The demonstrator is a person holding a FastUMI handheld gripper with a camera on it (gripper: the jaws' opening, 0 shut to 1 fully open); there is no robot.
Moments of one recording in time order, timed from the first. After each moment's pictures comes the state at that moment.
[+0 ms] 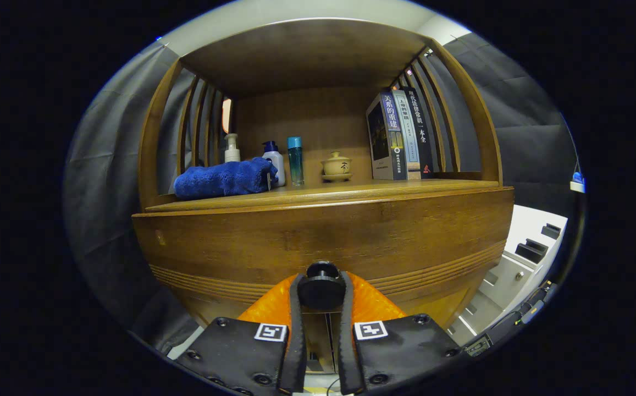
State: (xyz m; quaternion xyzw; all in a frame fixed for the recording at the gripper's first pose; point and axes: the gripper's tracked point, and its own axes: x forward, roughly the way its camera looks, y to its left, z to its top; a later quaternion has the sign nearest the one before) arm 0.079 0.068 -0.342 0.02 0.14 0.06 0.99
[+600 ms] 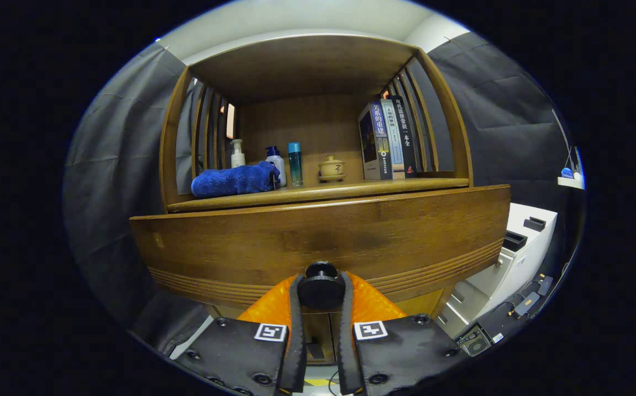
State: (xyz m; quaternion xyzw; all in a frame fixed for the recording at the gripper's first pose) arm 0.013 0.064 -0.332 0.03 0.14 0.05 0.99
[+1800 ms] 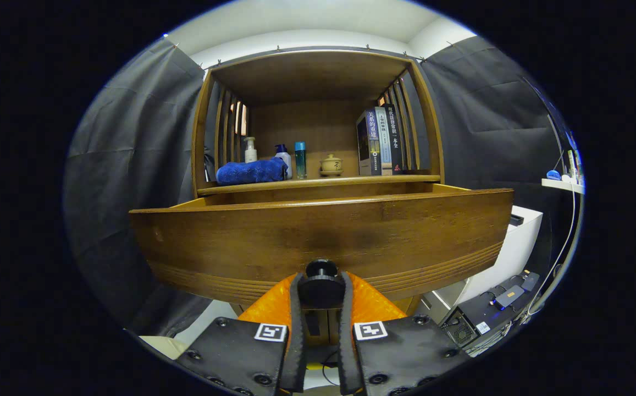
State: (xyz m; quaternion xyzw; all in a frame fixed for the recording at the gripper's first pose) arm -0.082 0.060 -0.331 0.01 0.15 0.04 0.99
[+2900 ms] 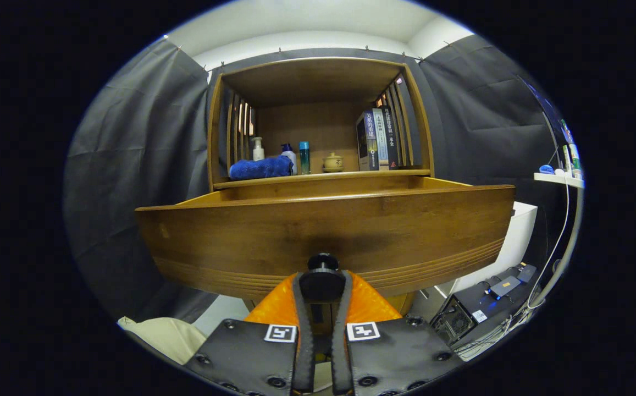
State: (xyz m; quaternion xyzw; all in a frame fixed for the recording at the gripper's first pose) arm -0.134 0.060 -0.338 0.02 0.15 0.05 0.99
